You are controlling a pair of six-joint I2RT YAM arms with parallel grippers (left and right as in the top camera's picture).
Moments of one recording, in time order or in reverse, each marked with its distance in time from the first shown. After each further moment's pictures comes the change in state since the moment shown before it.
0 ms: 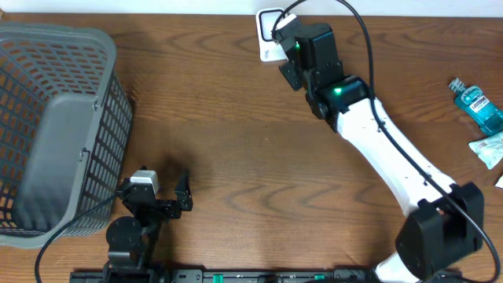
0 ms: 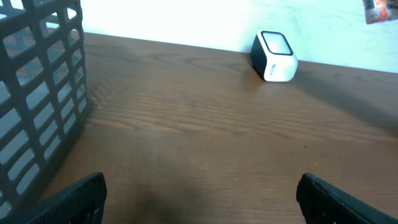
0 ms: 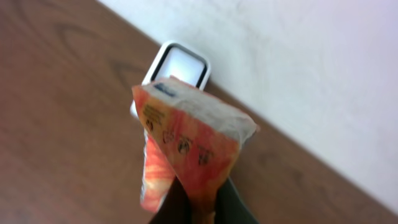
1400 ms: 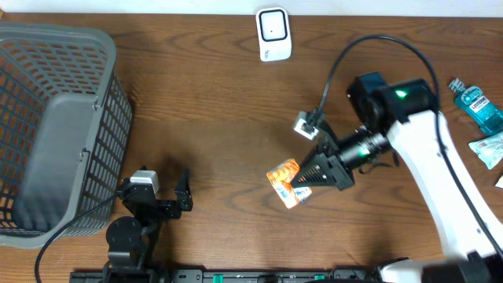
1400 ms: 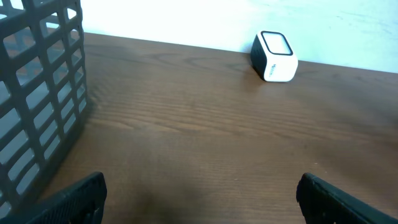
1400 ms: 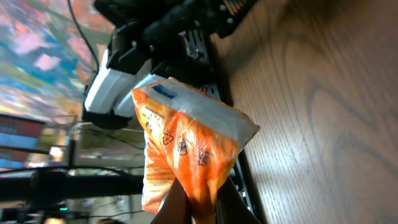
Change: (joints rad) left arm 0.000 0.000 0.000 0.000 0.000 0.000; right arm -0.172 -0.240 0.002 -1.393 -1.295 -0.475
